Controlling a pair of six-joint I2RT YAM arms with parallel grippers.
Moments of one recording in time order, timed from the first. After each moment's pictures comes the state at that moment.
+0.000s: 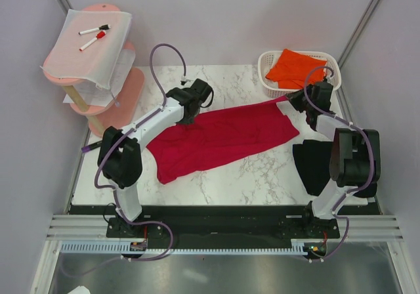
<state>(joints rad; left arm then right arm) -0.60 1.85 1.60 -0.95 -0.61 -0.40 -0.08 1.75 1.01 0.30 -0.19 0.89</state>
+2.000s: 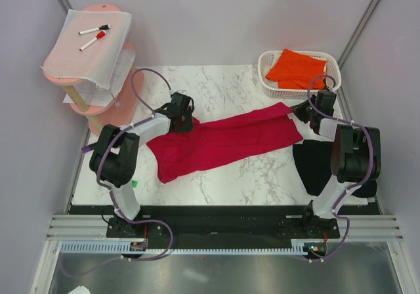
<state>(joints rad) -0.43 1.80 1.16 -0.30 -0.22 -0.41 -0.15 1.79 0.96 0.26 -0.21 0.84</state>
